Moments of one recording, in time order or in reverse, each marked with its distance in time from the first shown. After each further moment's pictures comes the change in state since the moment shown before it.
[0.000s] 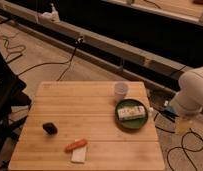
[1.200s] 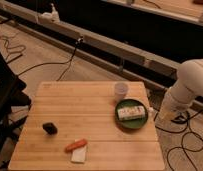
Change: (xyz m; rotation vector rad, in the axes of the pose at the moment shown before) arm -0.065 -0.009 0.008 -0.154 -0.251 0.043
